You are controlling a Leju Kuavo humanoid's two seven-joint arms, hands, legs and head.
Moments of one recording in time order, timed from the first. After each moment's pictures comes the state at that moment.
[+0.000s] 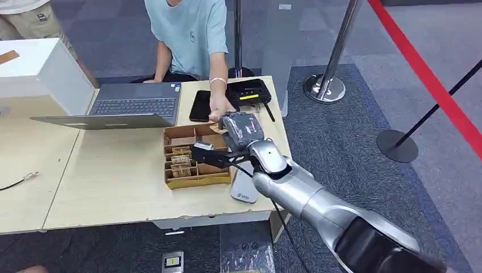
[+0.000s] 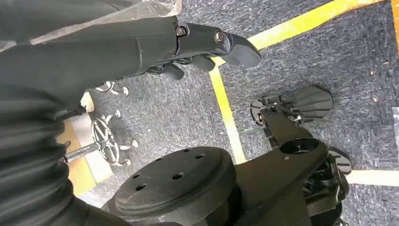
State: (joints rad) left arm -0.12 0.14 -1.11 -0.24 0.78 0.15 -0.10; right arm -0.84 0.01 0.96 -0.83 0.77 -0.31 0.22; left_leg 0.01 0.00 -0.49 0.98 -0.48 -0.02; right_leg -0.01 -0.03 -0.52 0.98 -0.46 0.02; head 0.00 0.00
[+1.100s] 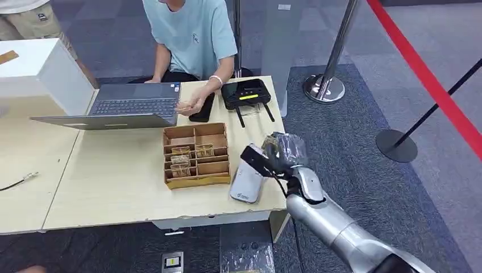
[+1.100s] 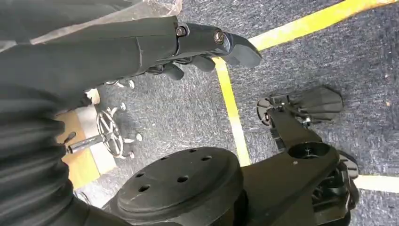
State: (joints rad) left arm -0.11 0.13 -1.11 -0.24 0.83 0.17 -0.08; right arm -0.53 -0.16 0.73 -1.02 0.55 -0.43 0.28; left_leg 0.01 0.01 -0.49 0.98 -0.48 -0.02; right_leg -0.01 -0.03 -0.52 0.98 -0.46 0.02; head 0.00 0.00
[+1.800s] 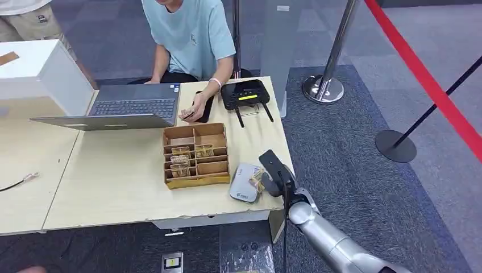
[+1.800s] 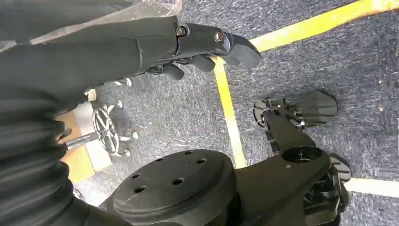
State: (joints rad) left arm -0.11 0.13 -1.10 -0.24 0.84 0.19 -0.08; right arm -0.47 -0.11 0.70 -0.89 -0.05 -0.29 0.16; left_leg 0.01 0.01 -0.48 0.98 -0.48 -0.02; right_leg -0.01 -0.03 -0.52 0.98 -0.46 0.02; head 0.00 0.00
